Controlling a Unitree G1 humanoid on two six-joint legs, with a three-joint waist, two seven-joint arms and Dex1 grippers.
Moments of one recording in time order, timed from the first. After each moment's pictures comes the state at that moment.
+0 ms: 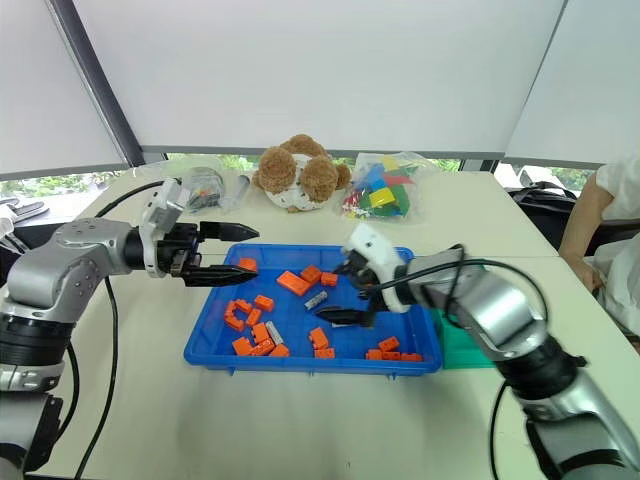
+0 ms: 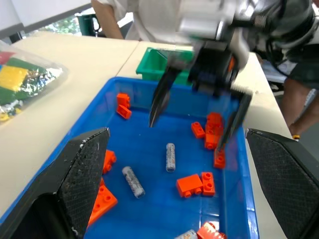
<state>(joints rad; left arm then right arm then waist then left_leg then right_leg) -0.78 0.77 -0.01 0.02 -0.60 0.60 -1.31 -0.81 -0.65 0.41 -0.20 0.39 0.82 0.85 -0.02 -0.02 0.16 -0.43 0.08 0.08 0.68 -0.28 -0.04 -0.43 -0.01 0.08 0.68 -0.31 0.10</state>
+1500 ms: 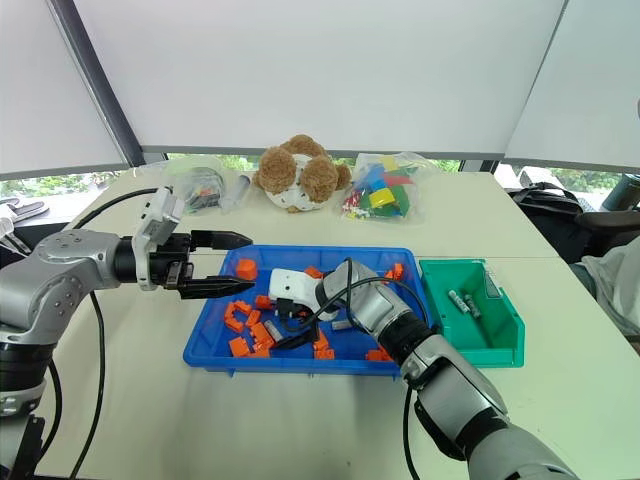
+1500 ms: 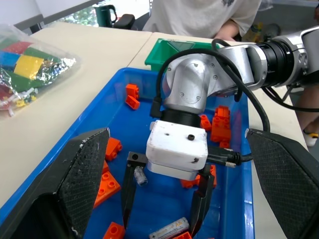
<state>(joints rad) -0.67 0.83 0.06 -0.16 -0.64 0.69 -1.19 -0.98 -0.27 0.57 0.56 -0.12 0.11 1.13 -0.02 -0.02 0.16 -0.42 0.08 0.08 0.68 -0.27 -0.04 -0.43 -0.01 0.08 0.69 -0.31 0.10</state>
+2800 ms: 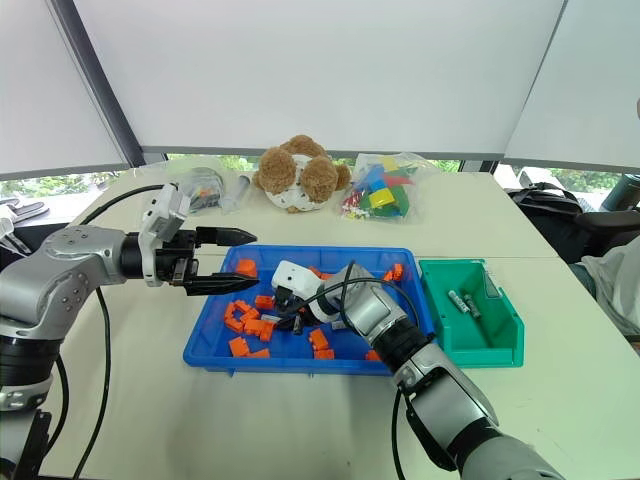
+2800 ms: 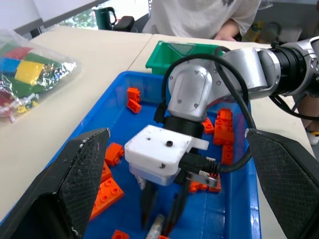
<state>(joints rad) -0.70 0.81 0.04 -0.14 -0.62 0.67 -1.20 -0.93 -0.20 0.48 0.46 -0.15 0.47 1.04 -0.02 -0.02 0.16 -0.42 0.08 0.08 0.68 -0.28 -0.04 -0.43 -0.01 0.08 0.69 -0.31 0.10</state>
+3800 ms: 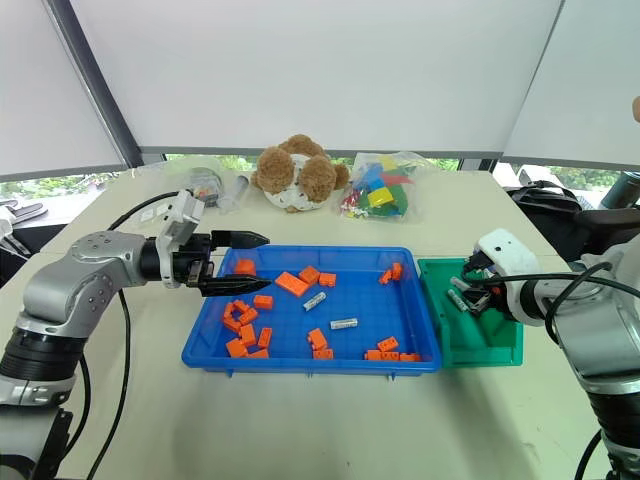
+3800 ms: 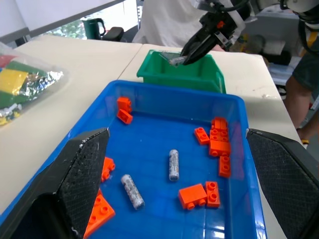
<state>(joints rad) -0.72 0.73 -0.01 -0.04 -0.59 0.58 -1.23 -0.40 -0.97 -0.14 -0.30 0.04 1.10 0.91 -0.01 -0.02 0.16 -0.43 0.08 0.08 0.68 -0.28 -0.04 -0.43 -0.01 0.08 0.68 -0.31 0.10</state>
